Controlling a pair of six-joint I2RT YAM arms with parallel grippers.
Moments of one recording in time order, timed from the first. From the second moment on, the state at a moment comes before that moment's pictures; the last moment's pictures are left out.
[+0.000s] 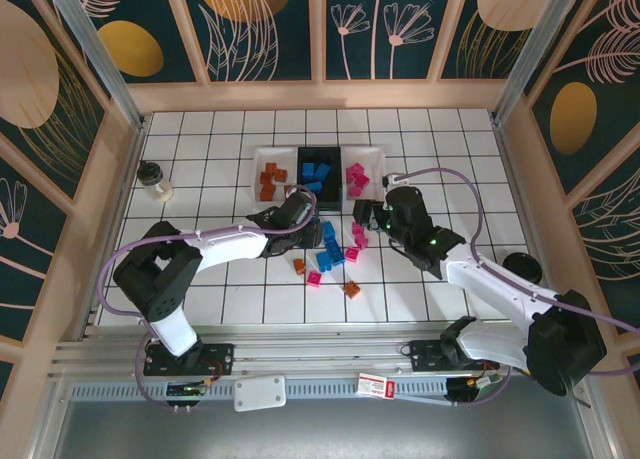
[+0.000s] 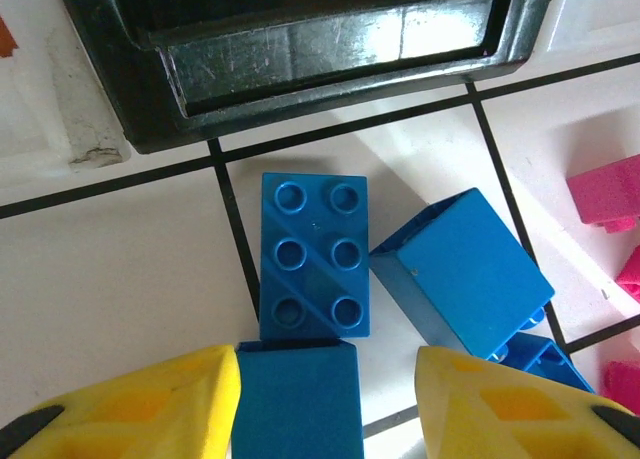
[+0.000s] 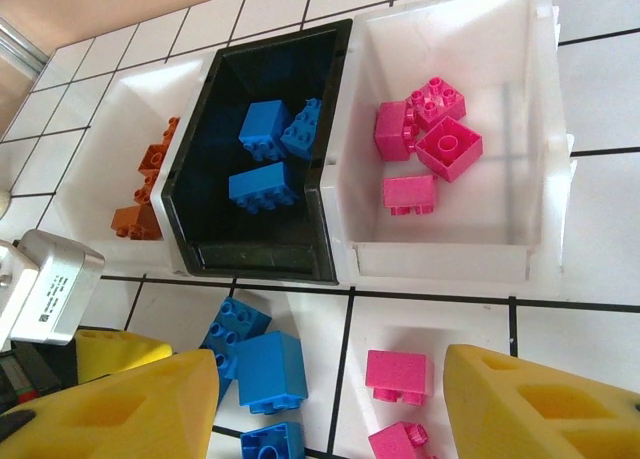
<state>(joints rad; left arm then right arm) -0.77 1.72 0.94 -0.16 -0.12 -0.51 0.64 1.14 0.69 -0.09 0.14 0.53</state>
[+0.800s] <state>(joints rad) -0.80 1.71 0.91 -0.17 -0.19 -0.50 0.64 1.14 0.69 -0.09 0.14 0.54</state>
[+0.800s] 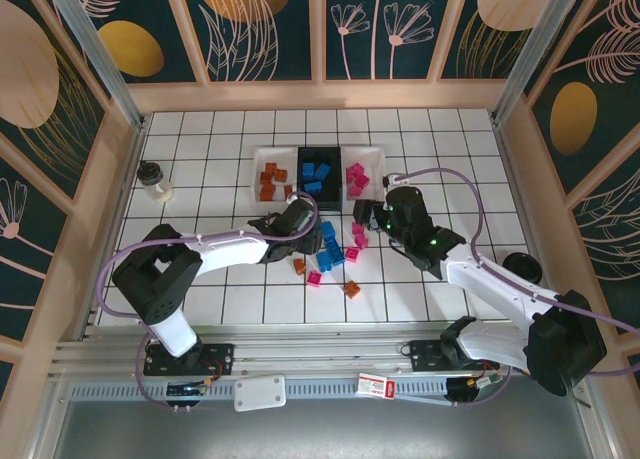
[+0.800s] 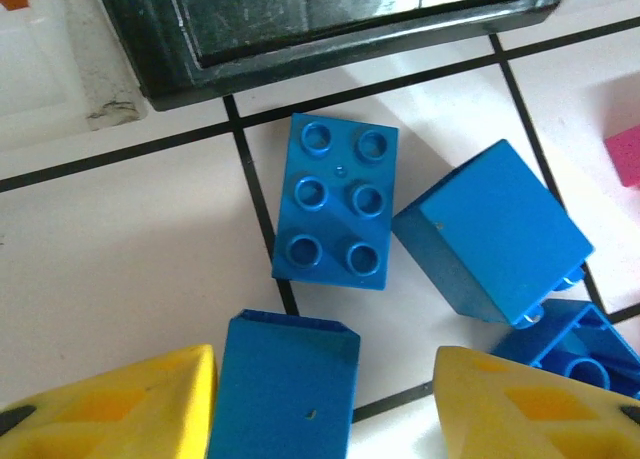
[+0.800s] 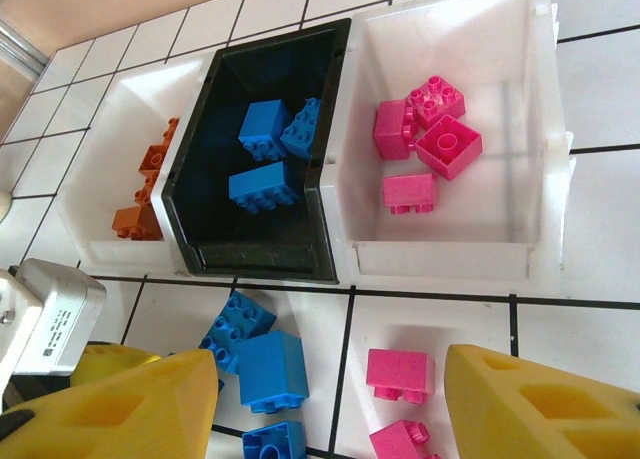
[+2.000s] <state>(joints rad) -0.83 1.65 0.93 -0.25 -0.24 -0.51 0.64 1.16 0.69 -0.09 0.14 0.55</state>
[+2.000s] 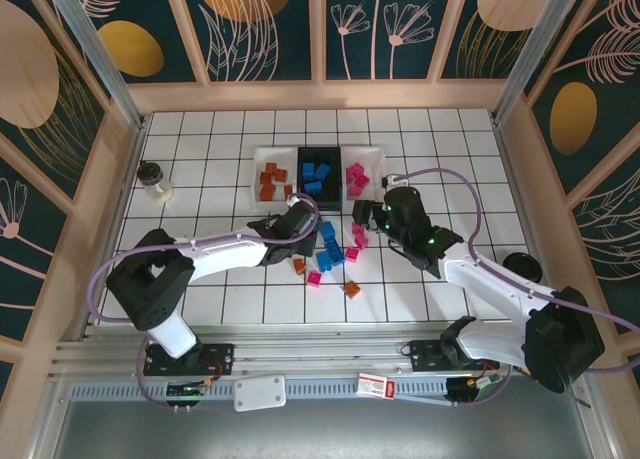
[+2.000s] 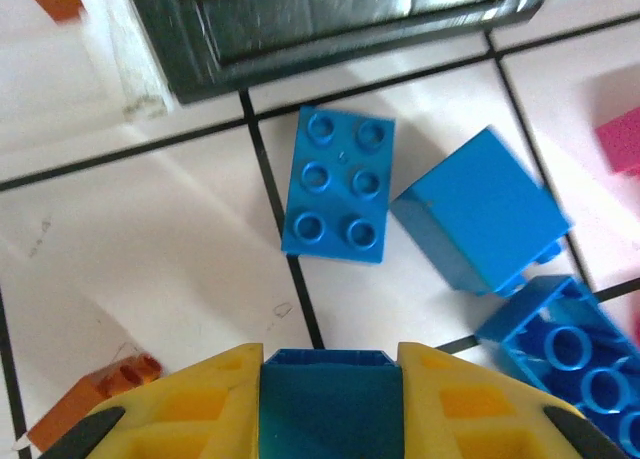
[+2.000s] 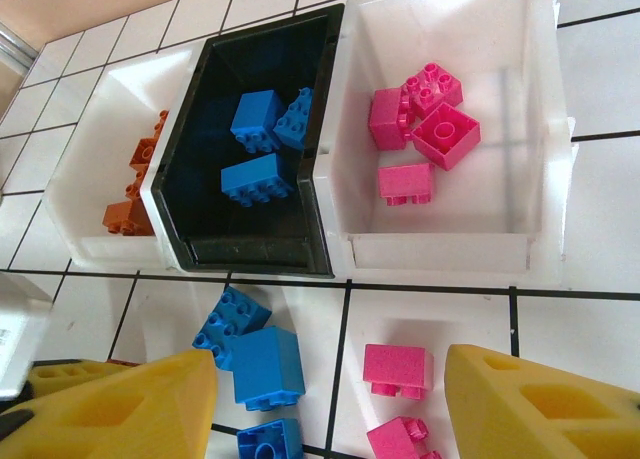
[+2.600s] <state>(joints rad) -0.62 2.02 1.55 -0.27 -0.18 -0.49 0.80 1.29 0.65 -0.09 0.07 0.55</state>
